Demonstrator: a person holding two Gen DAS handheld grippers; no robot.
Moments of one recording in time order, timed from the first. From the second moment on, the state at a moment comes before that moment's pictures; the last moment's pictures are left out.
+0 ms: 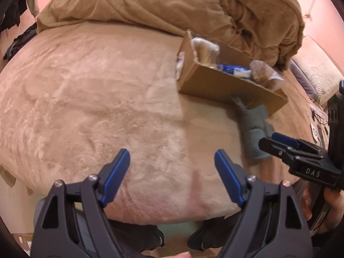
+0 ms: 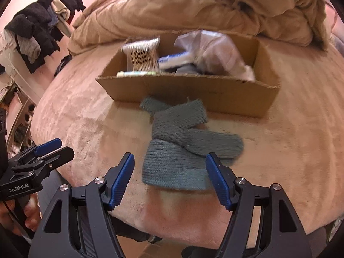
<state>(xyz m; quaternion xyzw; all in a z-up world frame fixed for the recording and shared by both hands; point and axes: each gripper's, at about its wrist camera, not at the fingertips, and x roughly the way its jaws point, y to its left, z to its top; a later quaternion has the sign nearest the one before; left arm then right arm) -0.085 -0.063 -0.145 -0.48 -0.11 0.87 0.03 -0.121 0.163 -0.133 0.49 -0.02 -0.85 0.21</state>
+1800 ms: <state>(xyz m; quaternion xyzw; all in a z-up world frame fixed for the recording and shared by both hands) -0.105 0.000 -0.039 -0.41 -0.06 0.91 0.06 -0.145 0.230 -0.044 0.41 -0.07 -0.88 0.22</state>
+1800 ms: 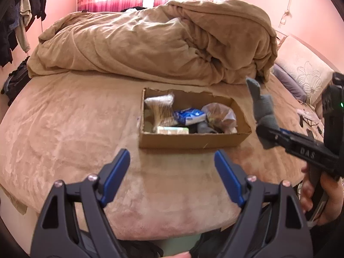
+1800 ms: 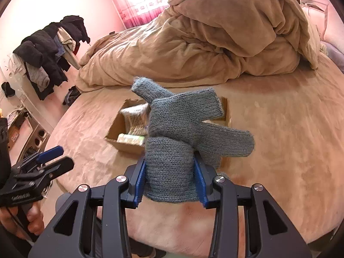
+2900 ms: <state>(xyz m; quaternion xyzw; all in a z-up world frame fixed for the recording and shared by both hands) -0.163 -0.006 -0.076 -0.43 -0.07 0.90 0.05 -0.239 0.243 -0.106 0.46 -0.16 -0.84 0.23</state>
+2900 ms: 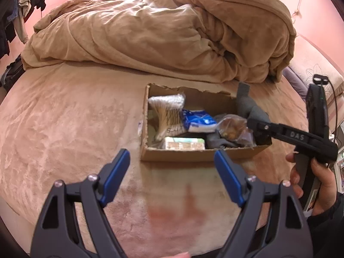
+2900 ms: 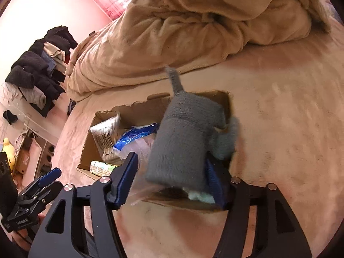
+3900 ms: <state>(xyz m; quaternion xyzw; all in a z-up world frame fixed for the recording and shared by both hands) -0.136 -0.004 -0.058 -0.42 -0.07 0.90 0.05 -0.199 0.254 -0.089 0.44 -0.07 -0.89 0.13</state>
